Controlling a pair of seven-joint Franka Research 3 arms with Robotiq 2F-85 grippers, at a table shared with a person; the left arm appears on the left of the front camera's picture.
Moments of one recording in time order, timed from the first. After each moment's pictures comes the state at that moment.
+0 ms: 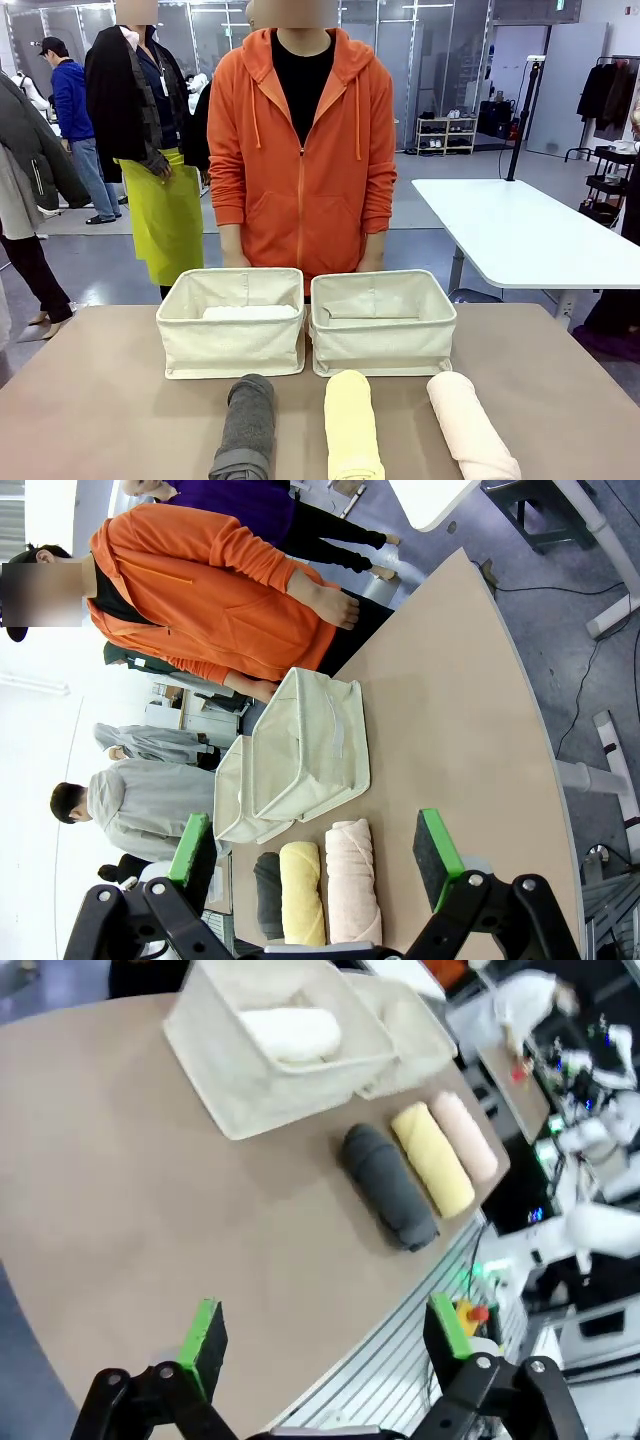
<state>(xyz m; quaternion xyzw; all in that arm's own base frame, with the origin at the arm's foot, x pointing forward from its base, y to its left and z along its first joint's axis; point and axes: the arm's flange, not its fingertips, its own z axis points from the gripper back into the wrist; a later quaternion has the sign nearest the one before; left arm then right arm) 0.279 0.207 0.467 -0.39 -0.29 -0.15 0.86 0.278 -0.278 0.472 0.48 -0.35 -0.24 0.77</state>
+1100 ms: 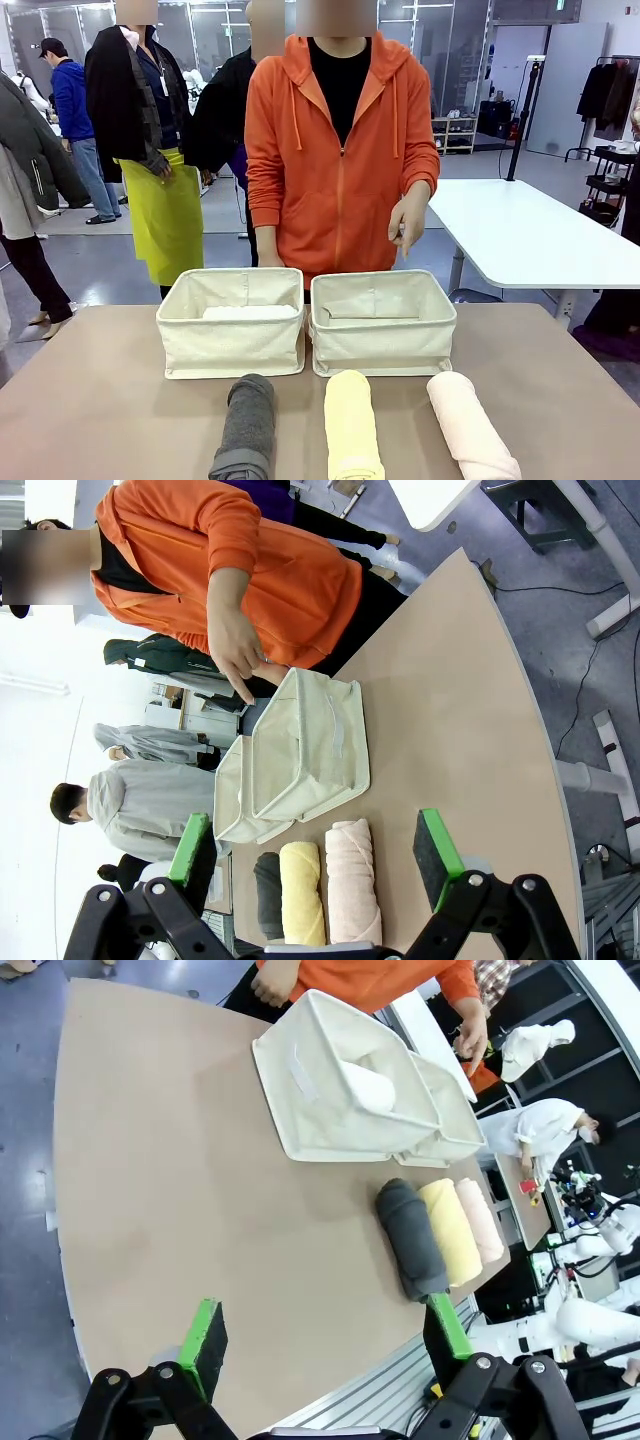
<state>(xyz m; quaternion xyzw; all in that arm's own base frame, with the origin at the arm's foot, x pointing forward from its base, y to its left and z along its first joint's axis) 0.232 0.254 0.429 -0.40 -0.34 -0.01 0.85 0.278 -0.278 0.472 0.48 -0.35 -0.24 0.77</state>
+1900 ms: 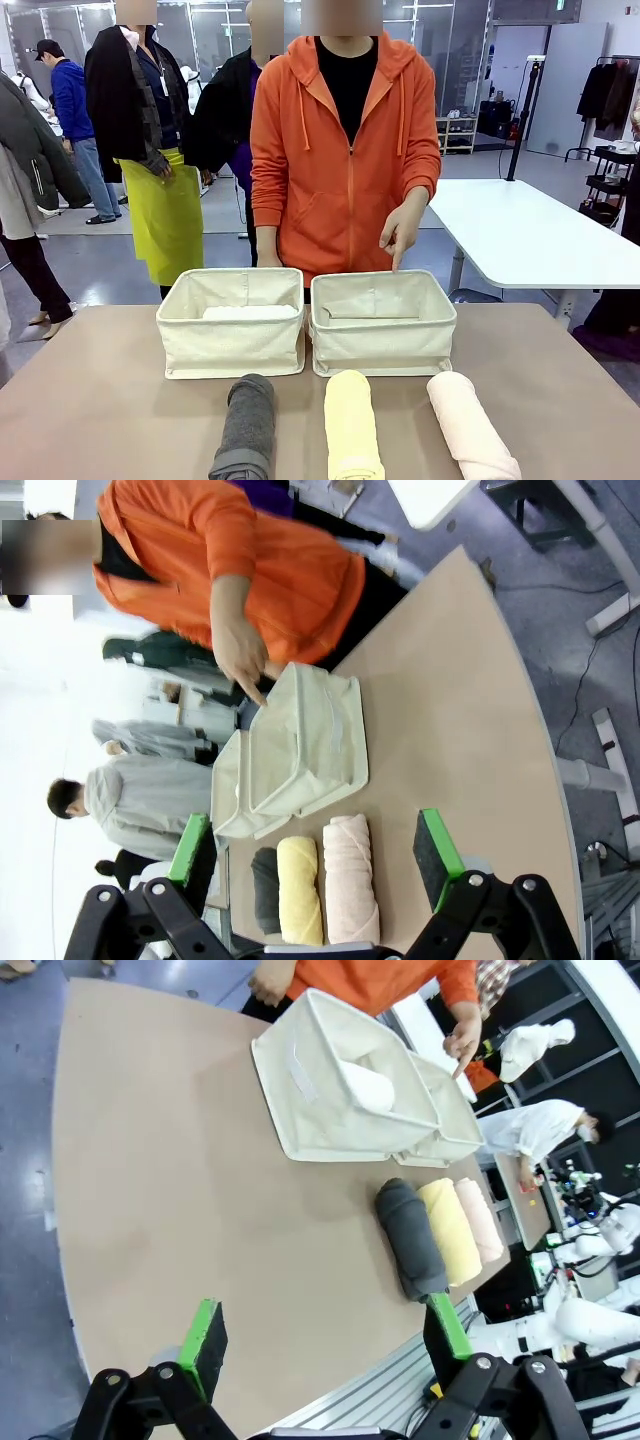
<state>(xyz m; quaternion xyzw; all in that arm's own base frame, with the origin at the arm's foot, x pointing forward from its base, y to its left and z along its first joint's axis) 0.232 0.254 0.429 -0.40 -0.34 -0.01 0.85 0.280 -0.272 0.472 0.47 -0.34 -0.22 0.78</state>
